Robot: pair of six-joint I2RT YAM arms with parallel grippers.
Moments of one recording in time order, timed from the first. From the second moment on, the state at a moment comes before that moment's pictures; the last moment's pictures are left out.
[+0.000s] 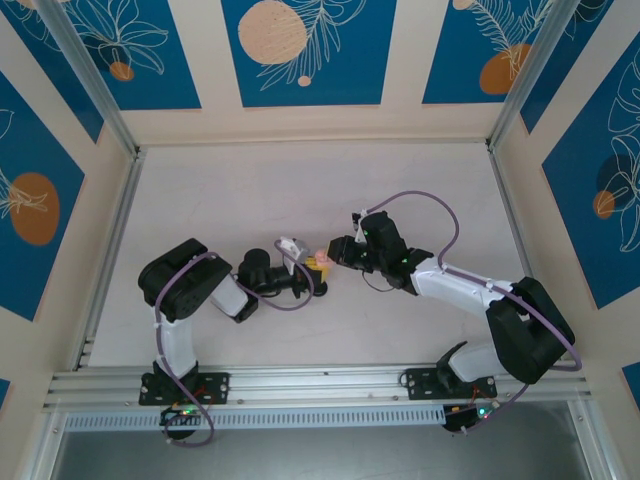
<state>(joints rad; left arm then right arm) -0.65 1.92 0.47 1.27 0.53 -0.26 0.64 1.38 0.72 0.03 -0.23 0.84</state>
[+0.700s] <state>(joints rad) -0.65 1.92 0.47 1.26 0.53 -0.27 0.65 1.38 0.70 0.04 -0.22 0.84</state>
